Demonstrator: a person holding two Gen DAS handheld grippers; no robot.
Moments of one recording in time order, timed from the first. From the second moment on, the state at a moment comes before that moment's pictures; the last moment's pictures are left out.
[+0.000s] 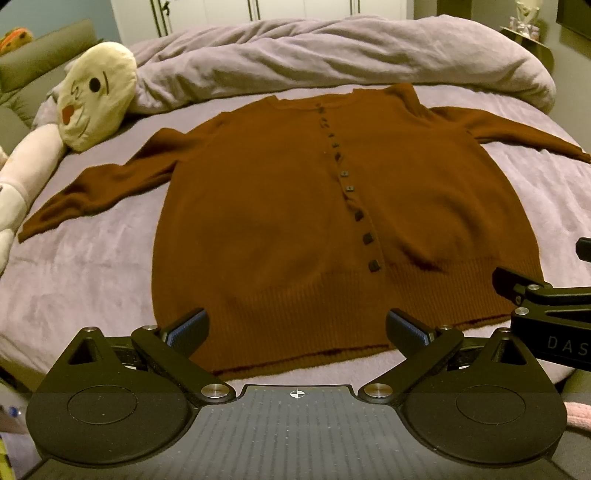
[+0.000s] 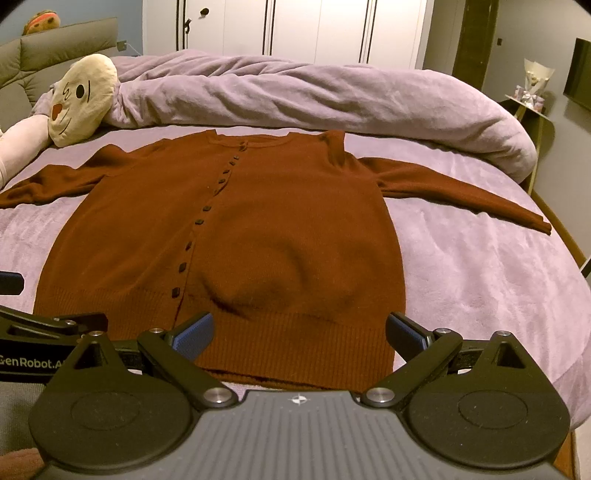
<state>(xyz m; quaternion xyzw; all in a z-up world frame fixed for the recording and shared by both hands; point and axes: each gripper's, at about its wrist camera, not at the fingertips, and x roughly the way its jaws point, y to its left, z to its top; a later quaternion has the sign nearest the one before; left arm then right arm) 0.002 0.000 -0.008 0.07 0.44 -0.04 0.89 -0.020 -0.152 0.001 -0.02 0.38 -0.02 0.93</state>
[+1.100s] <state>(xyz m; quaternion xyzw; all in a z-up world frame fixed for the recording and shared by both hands) 0.001 -0.001 -0.011 0.07 0.45 -0.04 0.89 -0.023 -0.155 0.002 -0.01 0.37 -0.03 0.93</state>
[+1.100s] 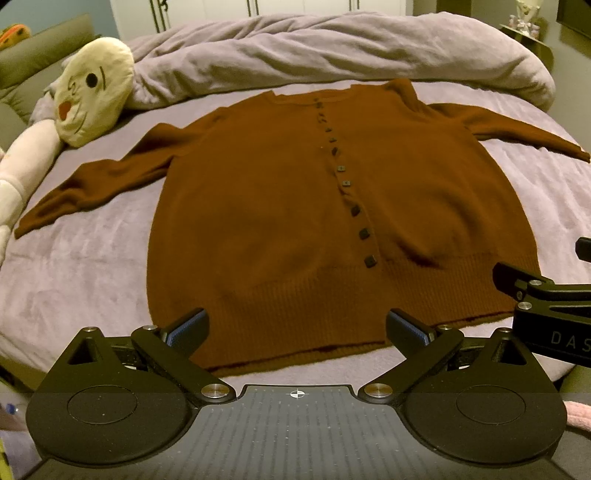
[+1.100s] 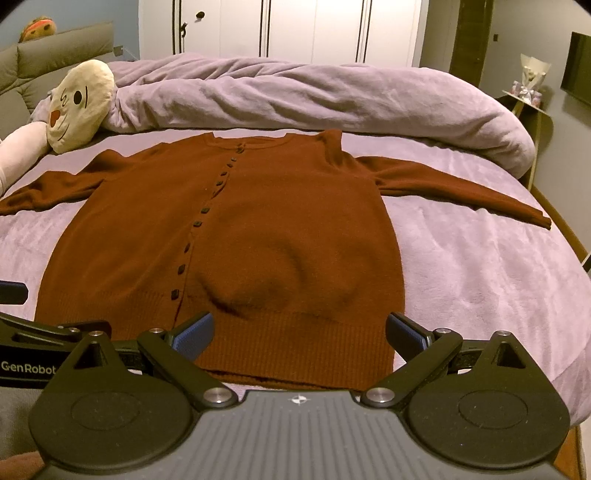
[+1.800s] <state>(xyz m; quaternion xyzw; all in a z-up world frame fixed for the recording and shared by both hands) 0.002 -0.003 -0.008 0.07 0.45 -0.04 0.89 -0.025 -0.158 0.005 -0.01 0.37 -0.03 0.93</state>
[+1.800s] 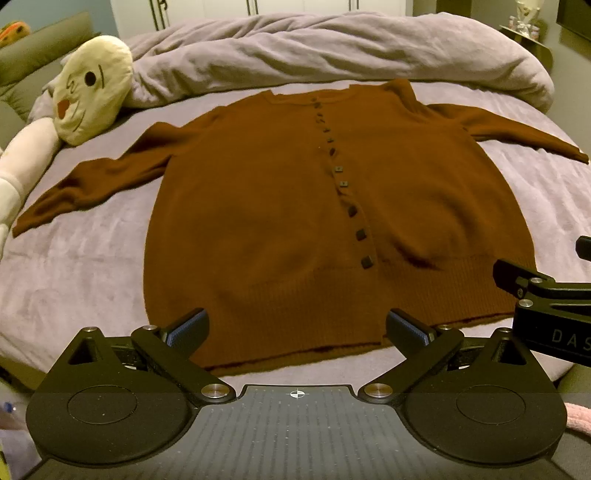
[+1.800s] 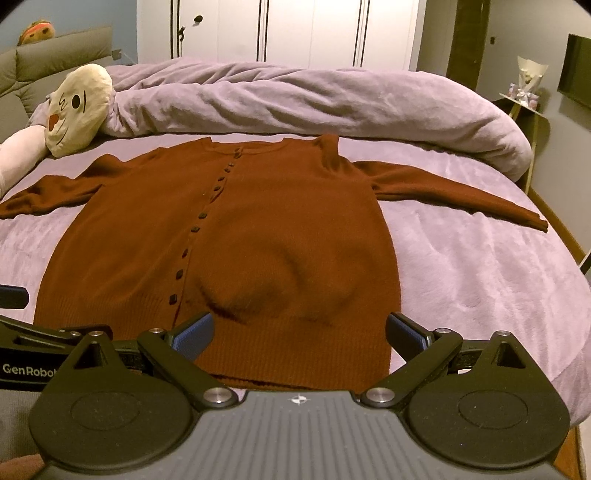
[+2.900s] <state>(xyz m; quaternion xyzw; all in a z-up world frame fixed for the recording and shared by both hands) 0.011 0.002 -0.011 0.06 0.46 -0.04 0.89 -0.018 -0.165 0.003 -0.01 0.37 -0.03 0.93</state>
